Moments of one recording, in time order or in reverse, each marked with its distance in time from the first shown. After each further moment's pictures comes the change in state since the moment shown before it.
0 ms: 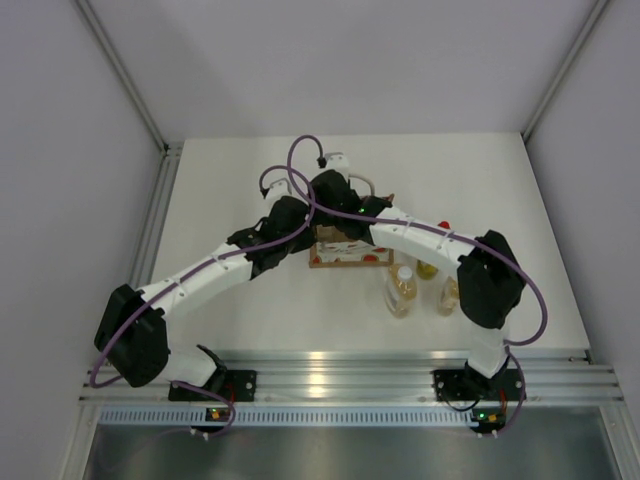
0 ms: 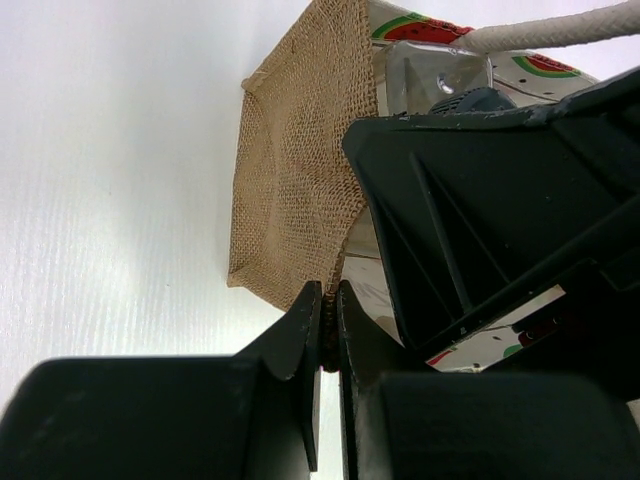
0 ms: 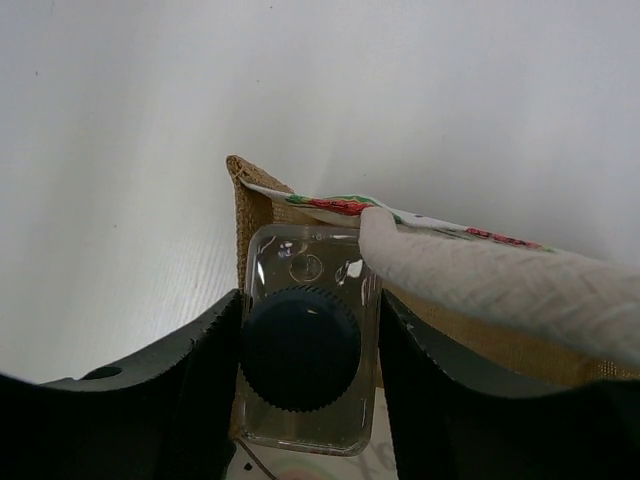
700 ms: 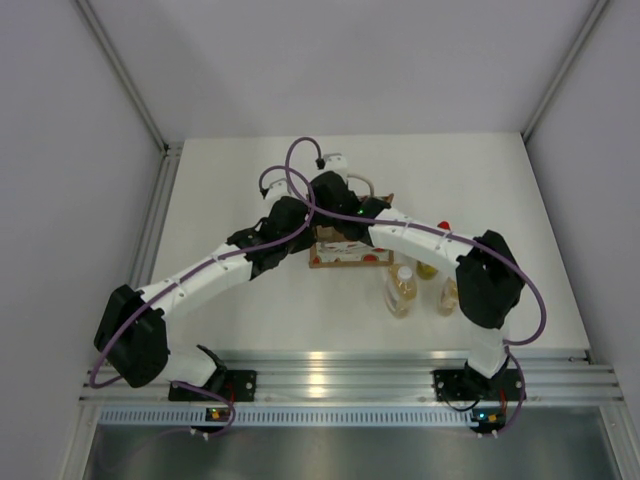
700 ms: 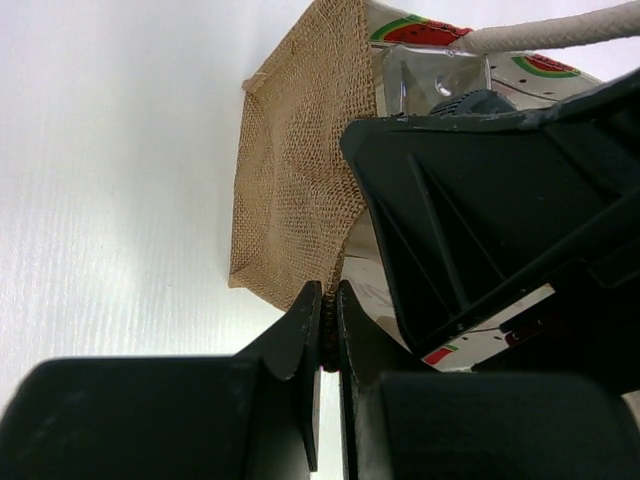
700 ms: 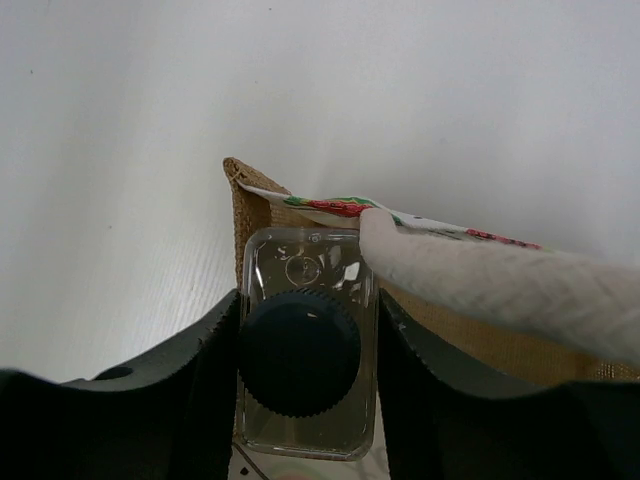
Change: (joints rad) left arm 0.000 -0.003 -0.002 -0.001 -0.004 0.000; right arm 0.005 0.006 -0.005 0.016 0.007 -0.016
